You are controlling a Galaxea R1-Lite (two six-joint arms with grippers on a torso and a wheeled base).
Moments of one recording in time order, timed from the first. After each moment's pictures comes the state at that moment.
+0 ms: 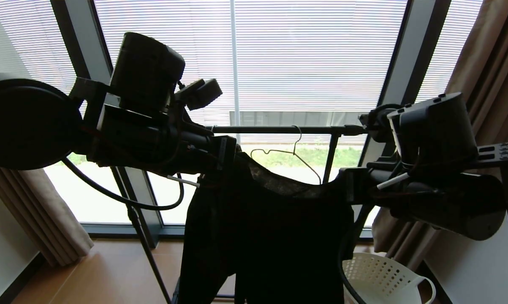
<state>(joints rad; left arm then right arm) -0.59 1.74 -1.45 0.29 -0.24 -0.22 0.73 1.61 -1.05 0.06 -0.50 0.43</state>
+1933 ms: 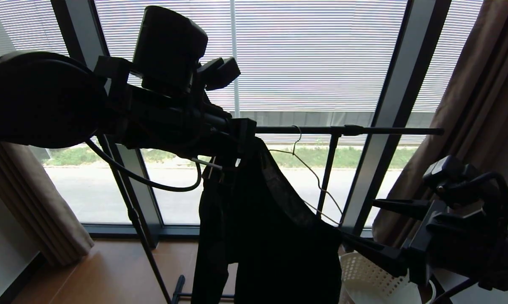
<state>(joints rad) -0.65 1.80 -1.60 0.32 -0.14 -0.18 0.60 1.30 -0.53 -0.37 0.08 -0.02</state>
